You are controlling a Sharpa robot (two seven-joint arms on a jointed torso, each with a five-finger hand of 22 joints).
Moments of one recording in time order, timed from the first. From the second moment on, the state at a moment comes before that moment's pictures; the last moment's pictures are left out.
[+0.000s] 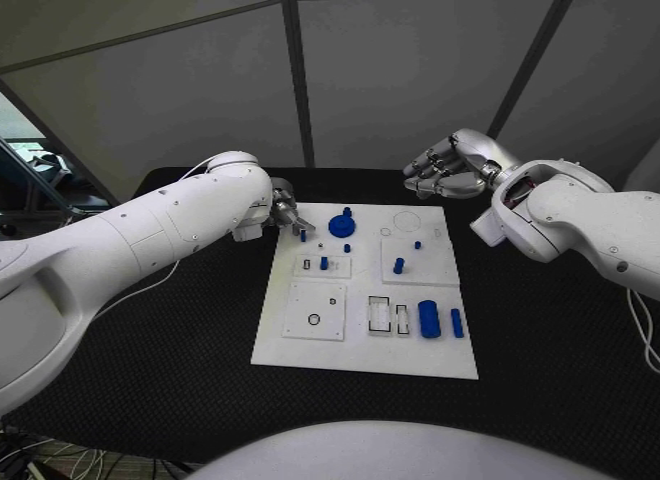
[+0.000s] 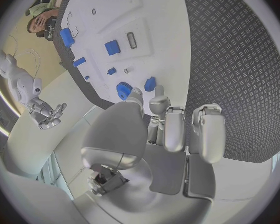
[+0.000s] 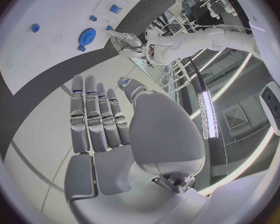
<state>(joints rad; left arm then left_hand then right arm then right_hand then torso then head) 1.16 -0.46 0.14 0.91 -1.24 0.28 -0.47 1.24 0.03 -0.03 0.27 0.05 0.96 0.07 0.42 0.52 1.28 0.00 1.05 1.01 1.46 -0.05 1.42 1.31 0.05 1.47 0.05 1.45 1.31 1.23 -0.80 0.03 1.47 -0.95 -0.32 0.01 1.38 -0.12 0.30 0.11 0.37 1.00 0.21 0.09 0.07 1.16 0.14 0.10 0.06 1.24 0.08 0.12 0.23 0.17 1.11 0.18 0.17 0.15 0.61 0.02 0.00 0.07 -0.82</state>
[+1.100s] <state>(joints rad) 1.16 -0.46 0.14 0.91 -1.23 0.30 -0.47 1.29 0.05 0.00 0.25 0.05 0.98 0.07 0.41 0.50 1.28 0.00 1.05 1.00 1.47 -0.06 1.42 1.31 0.05 1.47 0.05 1.45 1.31 1.23 -0.79 0.03 1.47 -0.95 -0.32 0.01 1.38 -0.12 0.30 0.11 0.38 1.00 0.21 0.09 0.07 1.16 0.14 0.10 0.06 1.24 0.08 0.12 0.23 0.17 1.11 0.18 0.17 0.15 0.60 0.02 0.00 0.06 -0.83</state>
